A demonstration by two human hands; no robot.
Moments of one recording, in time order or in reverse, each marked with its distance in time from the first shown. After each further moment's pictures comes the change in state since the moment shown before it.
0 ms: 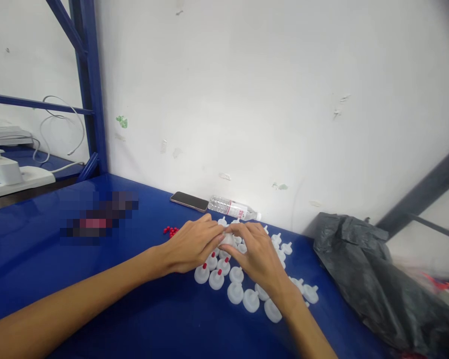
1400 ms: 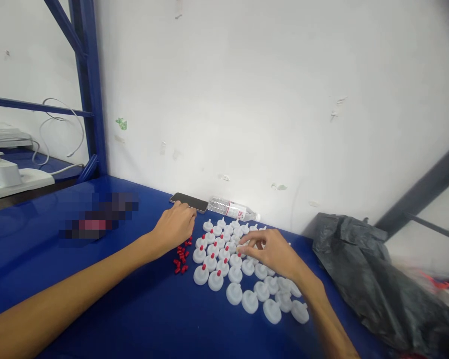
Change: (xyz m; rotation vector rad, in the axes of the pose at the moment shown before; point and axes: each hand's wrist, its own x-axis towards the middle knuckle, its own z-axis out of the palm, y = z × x) left_hand 0.007 -0.032 -0.015 0.336 -0.002 -0.525; right_hand 0.004 0.032 -0.042 0.221 -0.399 0.412
